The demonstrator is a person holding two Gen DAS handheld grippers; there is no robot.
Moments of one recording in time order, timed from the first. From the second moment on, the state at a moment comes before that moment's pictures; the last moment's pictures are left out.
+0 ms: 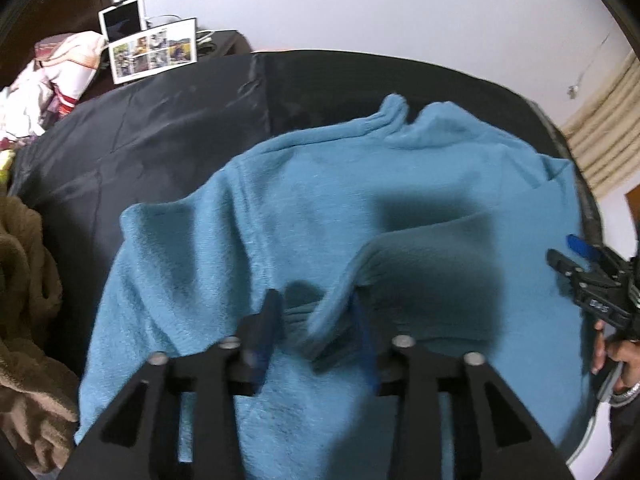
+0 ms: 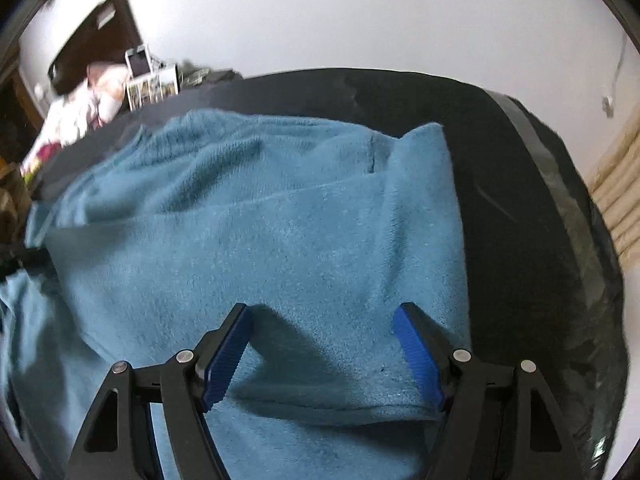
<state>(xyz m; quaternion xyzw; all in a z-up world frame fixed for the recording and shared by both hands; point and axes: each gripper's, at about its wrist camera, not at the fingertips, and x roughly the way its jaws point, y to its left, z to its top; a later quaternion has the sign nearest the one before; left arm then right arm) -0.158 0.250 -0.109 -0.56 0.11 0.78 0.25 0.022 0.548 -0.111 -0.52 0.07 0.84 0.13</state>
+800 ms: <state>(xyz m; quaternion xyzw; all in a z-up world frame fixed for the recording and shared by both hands) -0.057 0.074 -0.072 -0.56 0.03 0.82 0.11 0.152 0.442 -0.094 -0.54 0.07 0.84 0.05</state>
